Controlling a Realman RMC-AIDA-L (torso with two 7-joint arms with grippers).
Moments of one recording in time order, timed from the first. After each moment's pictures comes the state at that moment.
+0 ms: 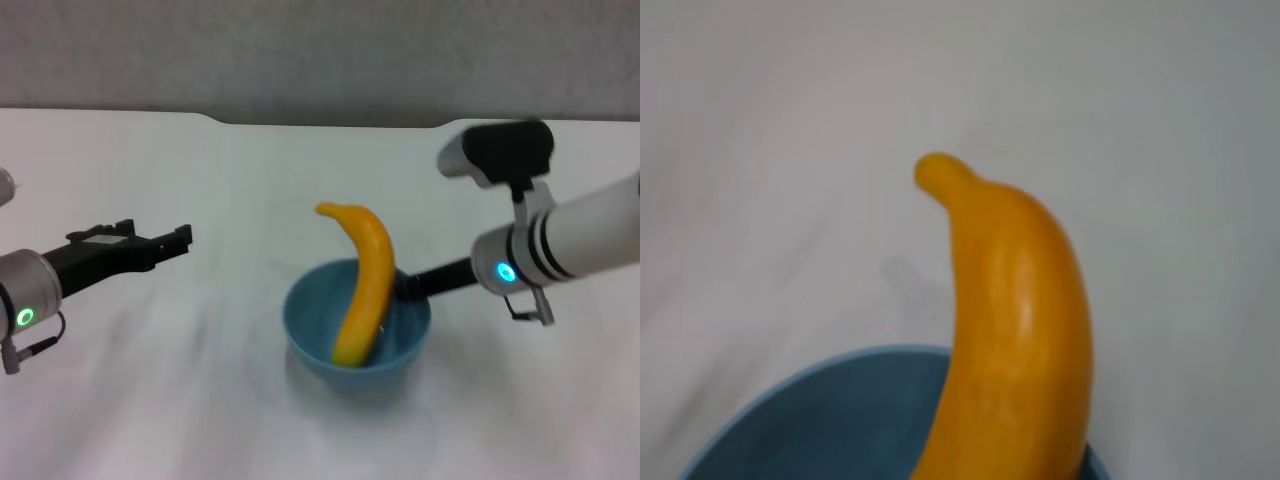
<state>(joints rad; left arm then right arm) -0.22 -2.04 -1.67 -1.08 1.67 -0.58 1.10 0.92 2.01 1.43 0.47 -1.97 0.70 -0.52</state>
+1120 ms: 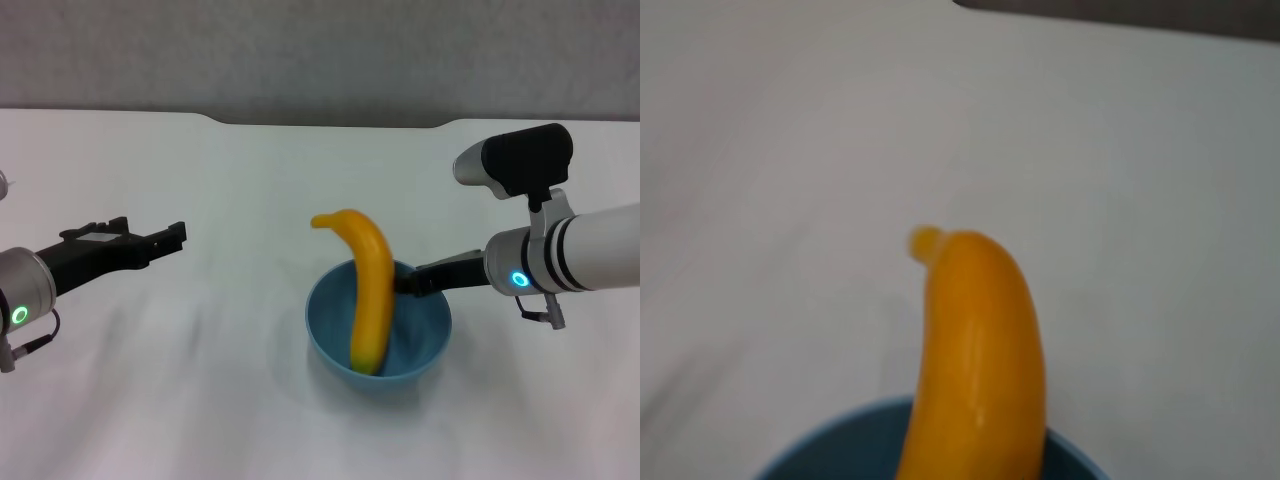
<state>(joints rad) -0.22 -2.04 -1.69 -1.08 1.67 -0.58 1.10 0.80 2.01 1.42 0.60 -1.96 0.61 -0.63</state>
